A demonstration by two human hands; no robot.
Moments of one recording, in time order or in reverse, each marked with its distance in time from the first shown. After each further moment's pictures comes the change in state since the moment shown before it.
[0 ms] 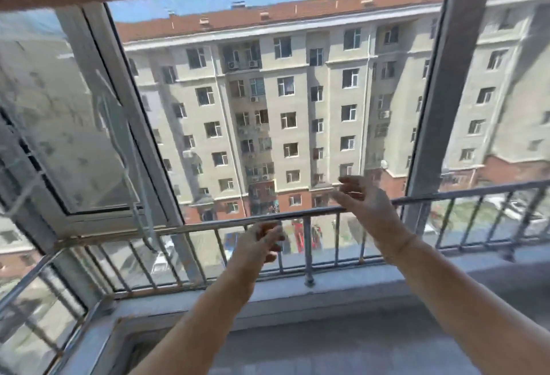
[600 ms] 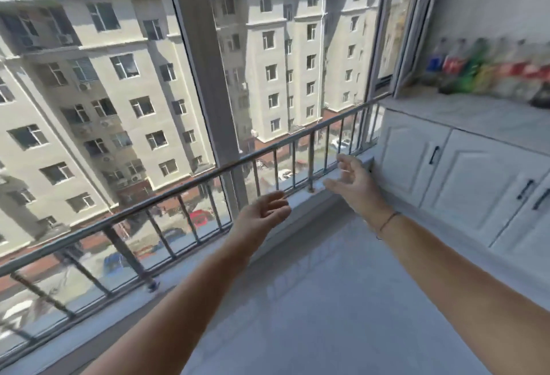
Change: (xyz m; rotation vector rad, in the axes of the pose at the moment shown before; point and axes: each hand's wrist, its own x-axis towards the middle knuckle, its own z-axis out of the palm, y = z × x) left_hand -0.075 -0.001 0.454 0.120 -0.729 0.128; right_hand -0.144 0.078 -0.450 -0.277 0.525 0.204
